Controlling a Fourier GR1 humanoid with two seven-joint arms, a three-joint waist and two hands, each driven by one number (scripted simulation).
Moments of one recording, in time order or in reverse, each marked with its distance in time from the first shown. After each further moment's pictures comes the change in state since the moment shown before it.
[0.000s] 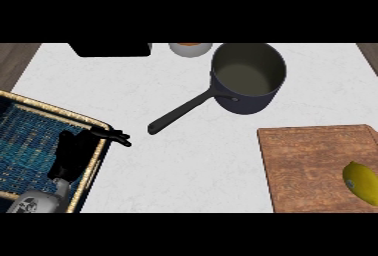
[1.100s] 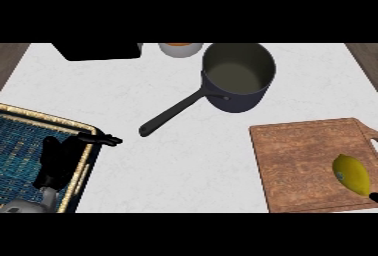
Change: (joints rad) left arm 0.056 0.075 -0.013 -0.042 0.063 0.063 -0.004; right arm 0.003 0.089 -0.110 -0.195 -0.010 -0.235 -0.252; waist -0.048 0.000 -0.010
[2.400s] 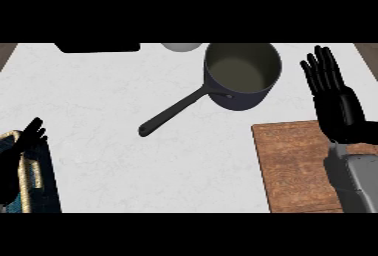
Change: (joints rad) left arm 0.141 0.122 0.190 0.035 0.102 0.101 -0.080; right arm -0.629 0.341 0.254 0.463 -0.117 0.094 -0.182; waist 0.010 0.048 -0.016
